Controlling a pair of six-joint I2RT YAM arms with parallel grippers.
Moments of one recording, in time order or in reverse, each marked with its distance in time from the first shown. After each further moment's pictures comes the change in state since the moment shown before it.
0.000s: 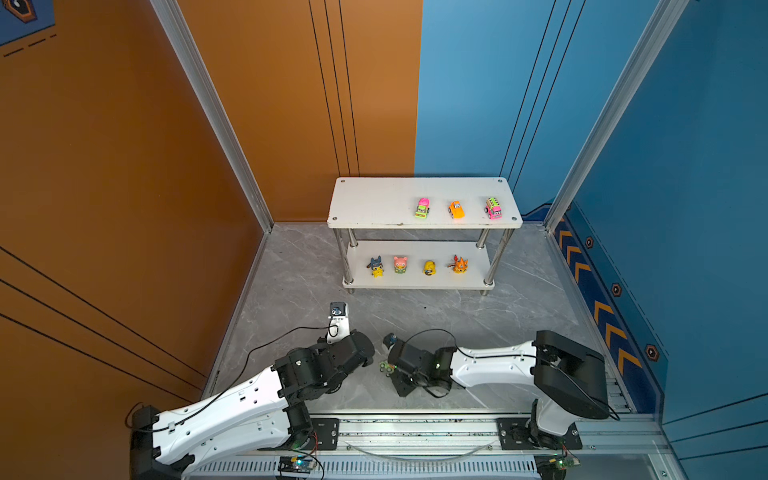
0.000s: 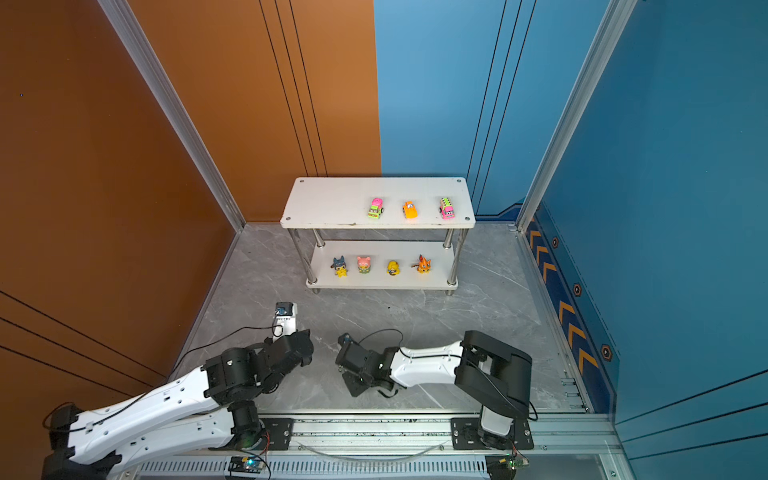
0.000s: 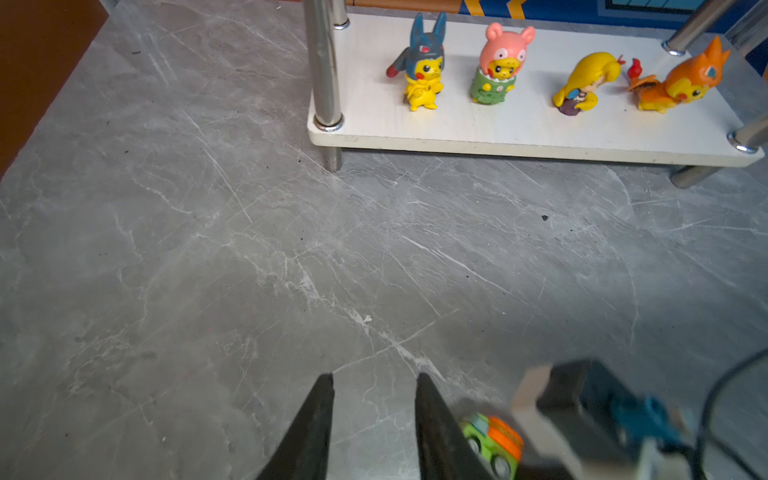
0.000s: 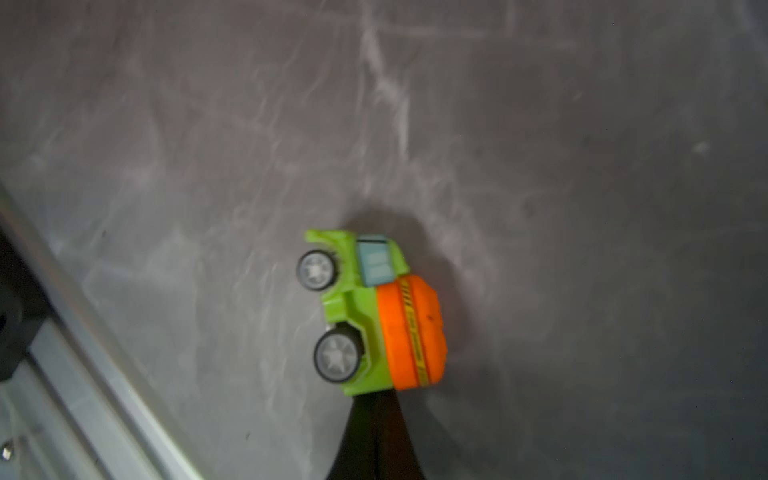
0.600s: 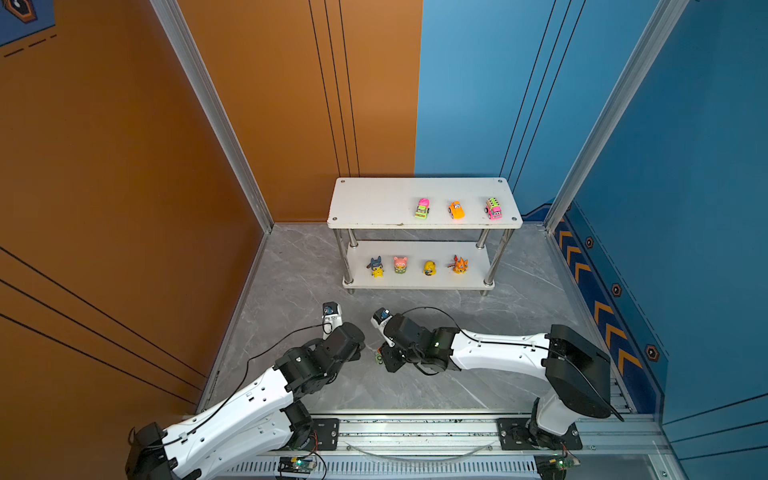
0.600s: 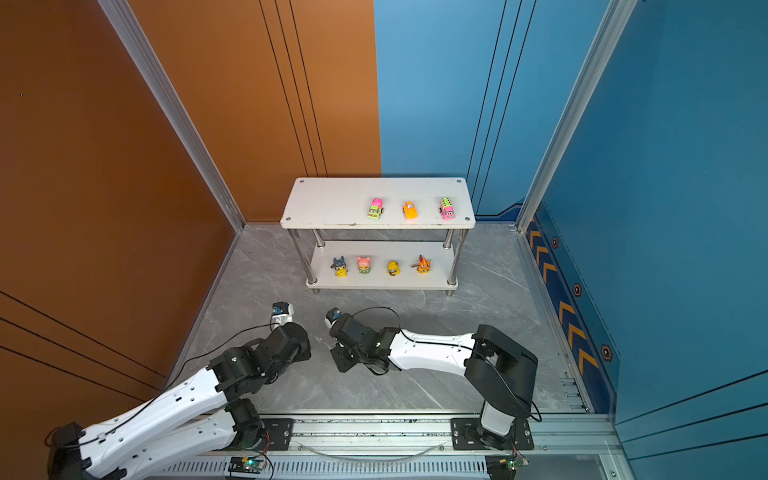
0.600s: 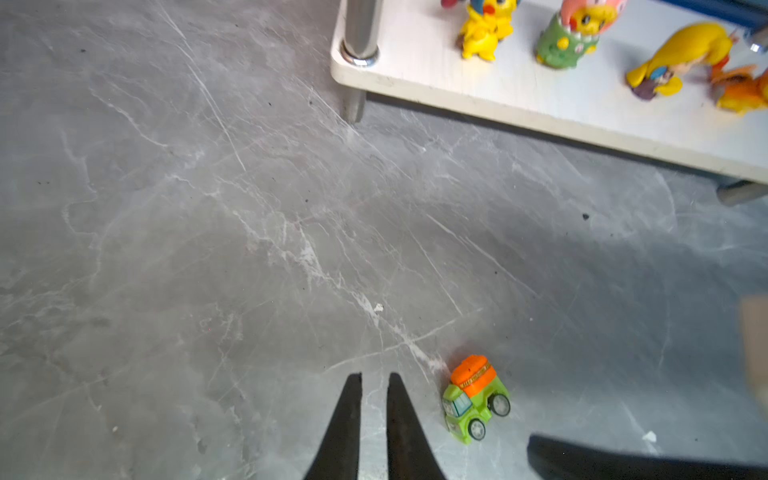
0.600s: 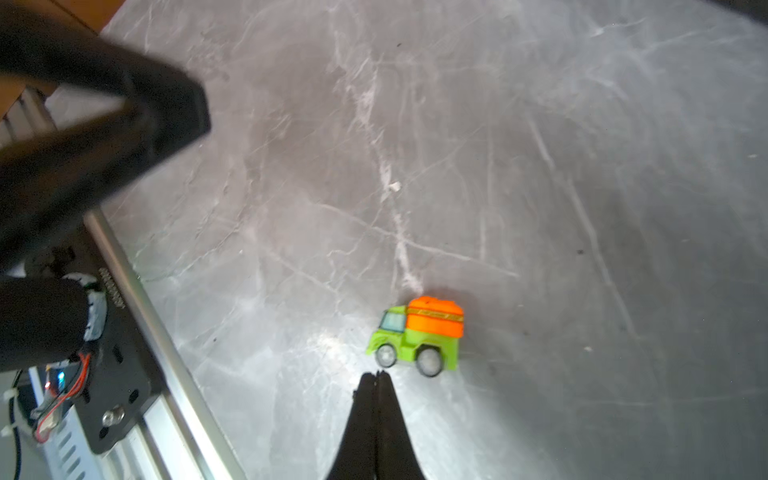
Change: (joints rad) left arm 0.223 -0.011 -0.113 0.144 0.196 0.024; right arm -0.005 -0.045 0.126 -0.013 -0.011 -0.101
